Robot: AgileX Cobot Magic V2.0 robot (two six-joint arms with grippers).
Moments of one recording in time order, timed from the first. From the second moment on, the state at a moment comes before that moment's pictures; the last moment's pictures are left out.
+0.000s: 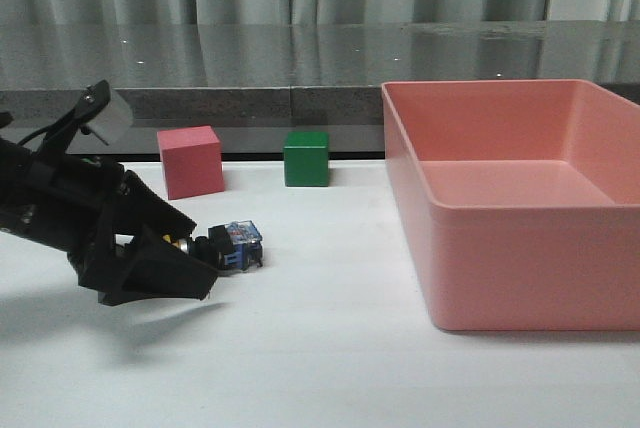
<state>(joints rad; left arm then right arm) -0.10 2.02 -0.89 -1.62 0.89 2.48 0.01 0.35 -0.32 0.33 0.36 -0.51</state>
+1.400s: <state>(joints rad) -0.20 1.63 -1.09 -0.86 0.70 1.85 0.01 0.35 -0.32 0.33 0.36 -0.51</state>
